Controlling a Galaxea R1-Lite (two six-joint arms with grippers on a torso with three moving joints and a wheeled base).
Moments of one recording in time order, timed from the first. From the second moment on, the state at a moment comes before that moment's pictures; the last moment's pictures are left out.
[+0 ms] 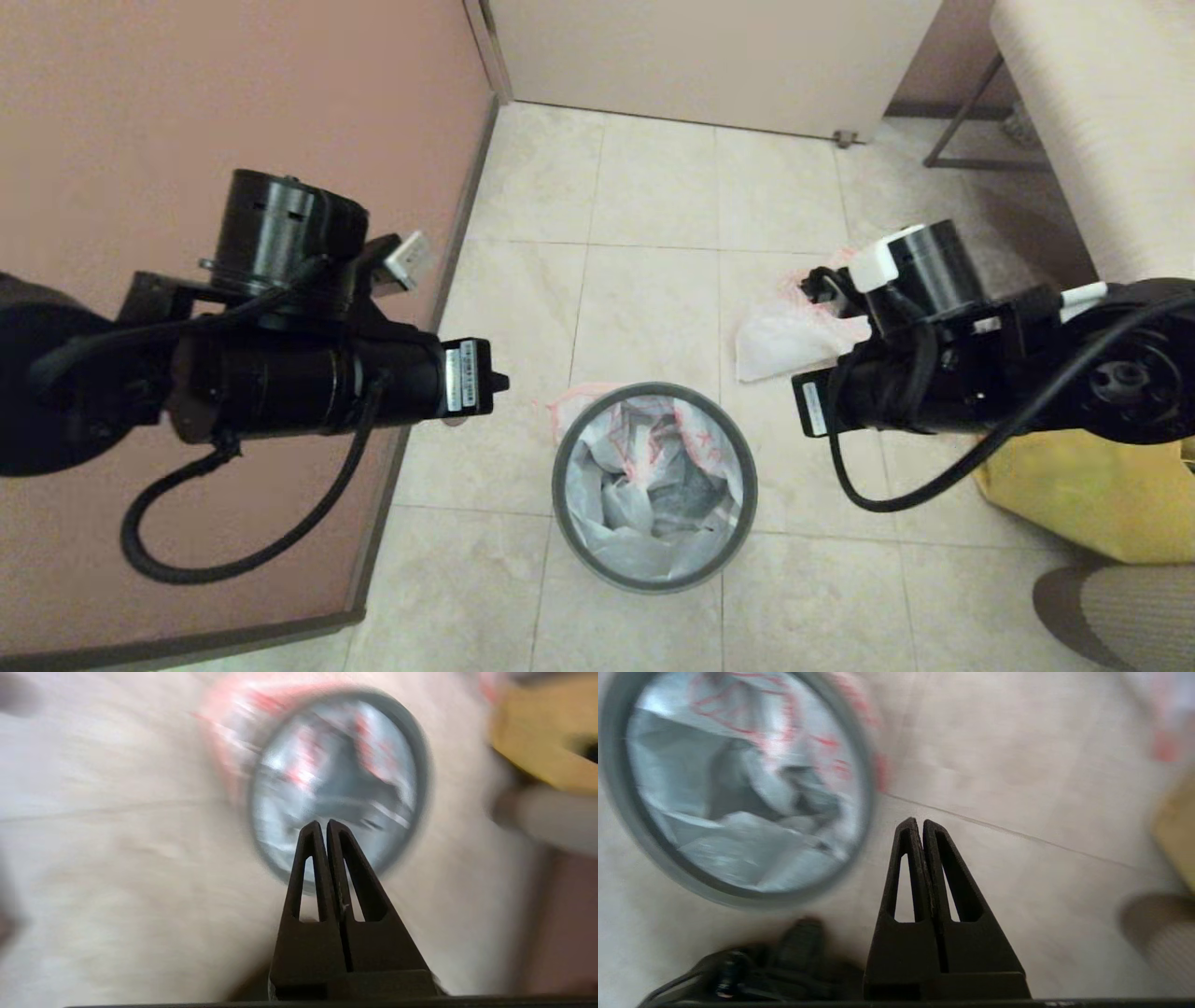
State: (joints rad) left arm -0.53 1.53 -1.10 0.10 0.05 -0.31; right arm 0.56 1.76 -1.28 0.18 -0.32 0.17
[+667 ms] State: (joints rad) left arm -0.51 1.19 -1.00 0.10 0.38 -0.19; right arm 0.46 1.42 -1.12 0.21 -0.55 0.17
